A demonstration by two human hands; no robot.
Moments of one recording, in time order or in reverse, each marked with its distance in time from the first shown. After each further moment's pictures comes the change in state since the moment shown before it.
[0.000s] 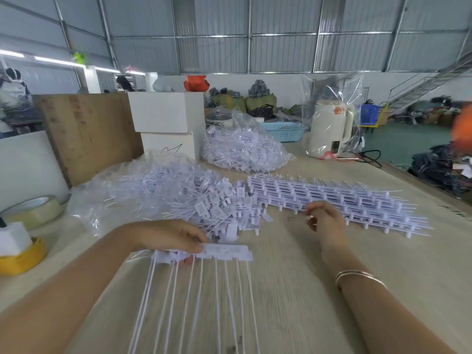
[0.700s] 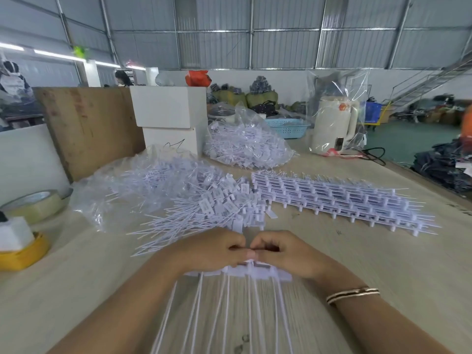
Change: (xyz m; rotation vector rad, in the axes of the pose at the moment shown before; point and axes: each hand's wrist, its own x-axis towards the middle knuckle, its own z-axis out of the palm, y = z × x) left_hand 0.031 0.038 0.058 0.330 0.185 0.047; right_hand -0.049 0.002 0.031 -0.415 -1.040 -0.304
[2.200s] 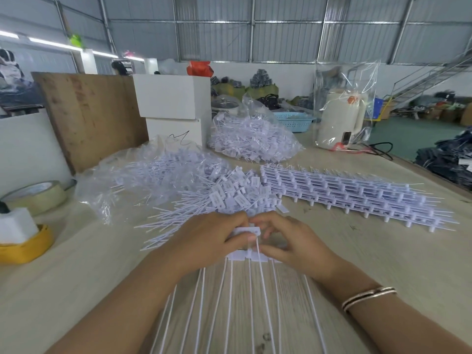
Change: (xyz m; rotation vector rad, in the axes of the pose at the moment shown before) left_hand -0.019 -0.030 -0.001 0.229 0.392 0.163; right_hand 0.011 -0.004 0.014 -0.522 0.236 -0.278
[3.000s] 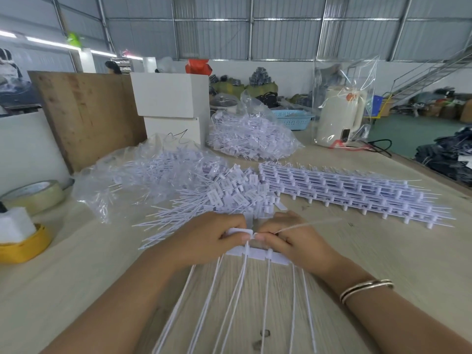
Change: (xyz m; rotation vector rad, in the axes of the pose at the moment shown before) left_hand 0.003 -0.002 0.000 -0.209 -0.091 -0.025; right_hand 0.005 0.004 -0.002 -0.049 -0.038 -0.084
